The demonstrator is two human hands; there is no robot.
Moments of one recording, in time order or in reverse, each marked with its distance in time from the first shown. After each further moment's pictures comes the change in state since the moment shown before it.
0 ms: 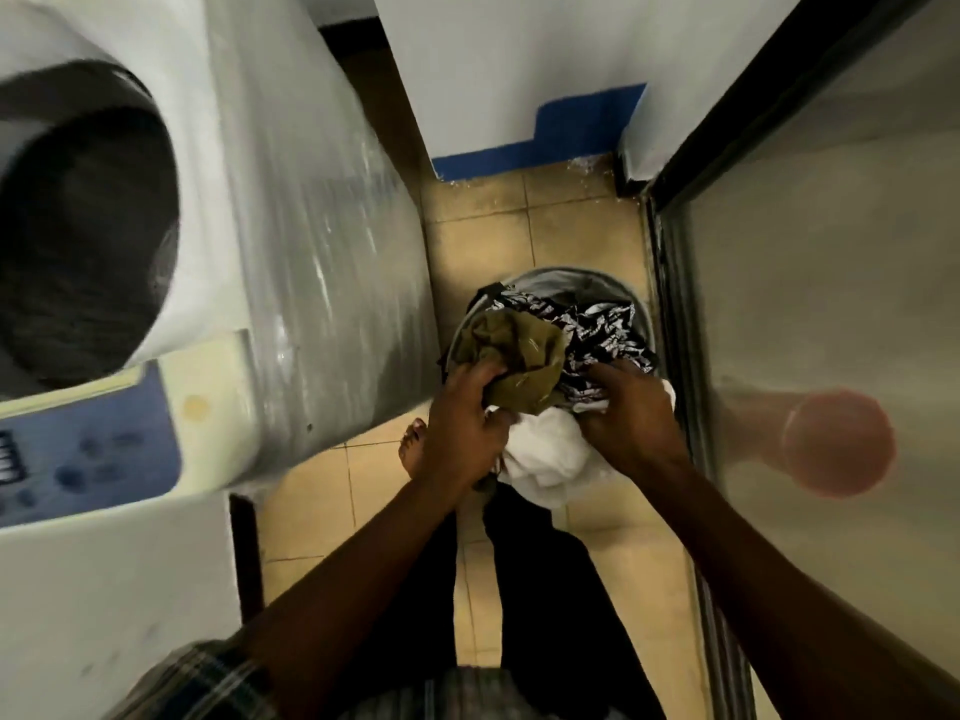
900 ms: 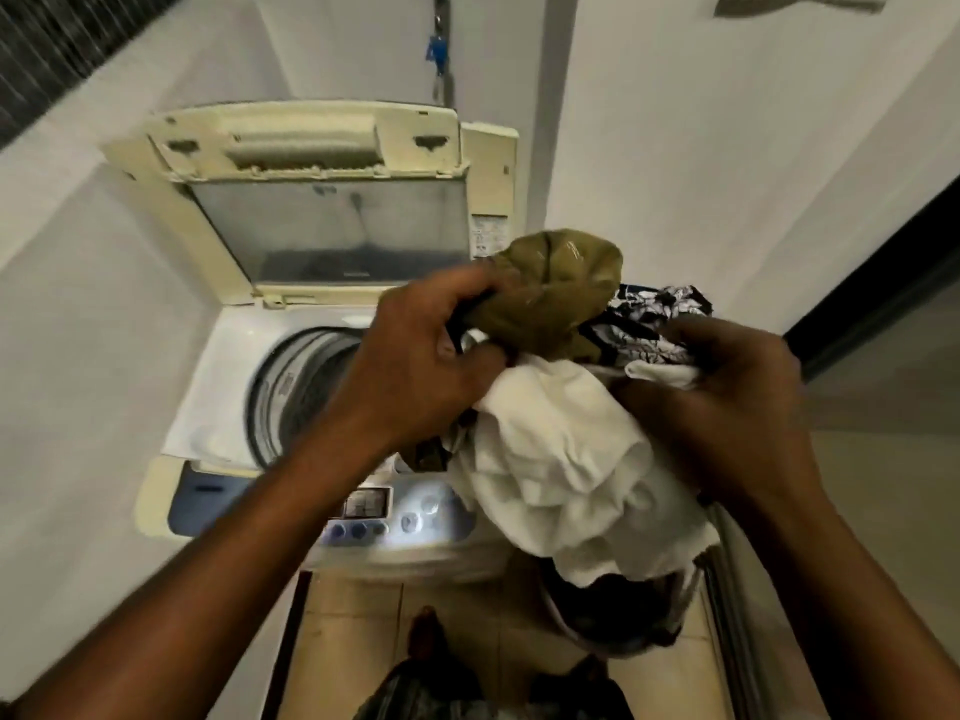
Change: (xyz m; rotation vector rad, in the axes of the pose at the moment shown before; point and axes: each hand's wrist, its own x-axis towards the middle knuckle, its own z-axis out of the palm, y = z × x) left_hand -0.149 0.234 -0.429 0.020 0.334 0.658; right_hand -0.153 -0.398 -0.202 0.392 0.449 -0.474
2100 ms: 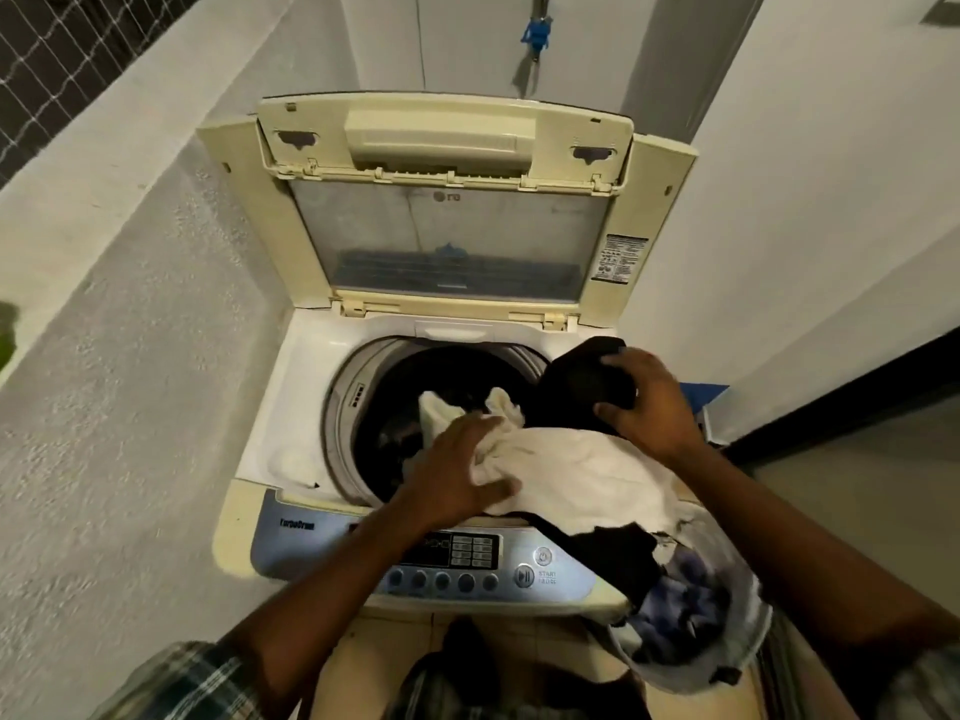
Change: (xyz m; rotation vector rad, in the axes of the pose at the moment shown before) left_hand -0.079 -0.287 0.000 0.091 -0.360 -0.452; right_hand 0.097 0.131 0.221 -0.379 -0.390 0.106
